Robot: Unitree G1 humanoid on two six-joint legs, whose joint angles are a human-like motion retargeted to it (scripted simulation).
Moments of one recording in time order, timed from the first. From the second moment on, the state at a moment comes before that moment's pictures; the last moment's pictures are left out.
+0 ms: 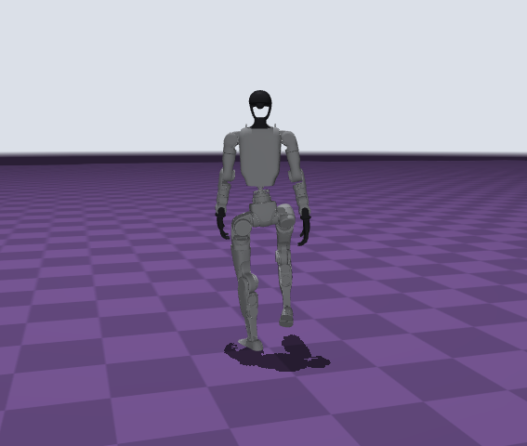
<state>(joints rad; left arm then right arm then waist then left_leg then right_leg) -0.12 0.16 0.36 1.42 0.03 -0.03 -0.17 0.10 -0.20 0.01 1.51 -0.15 -0.04 0.13 -0.26 0.12 0.01 -0.14 0.11 0.37 0.08 -0.01 0.07 -0.73 -0.05 -0.17 1.27 0.00 0.15</state>
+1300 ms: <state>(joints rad) -0.08 0.13 0.38 1.46 0.02 -0.05 -0.17 0.15 -0.23 -0.01 1.58 -0.17 -0.02 0.12 -0.21 0.08 0.00 -0.02 0.08 0.40 0.09 -0.09 0.04 -0.26 0.03 -0.10 0.63 0.12 0.12</state>
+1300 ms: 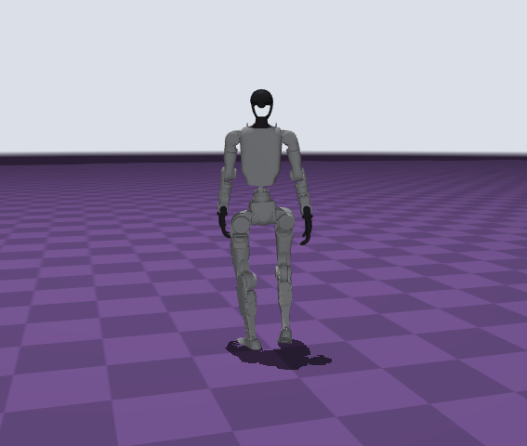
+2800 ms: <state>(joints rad) 0.20 0.12 0.50 1.65 0.01 -0.01 -0.24 -0.12 -0.20 0.09 1.31 -0.19 -0.07 0.12 0.10 -0.11 0.15 -1.27 0.42 0.39 1.63 0.03 0.26 -0.07 -0.13 -0.26 0.25 -0.12 -0.04</state>
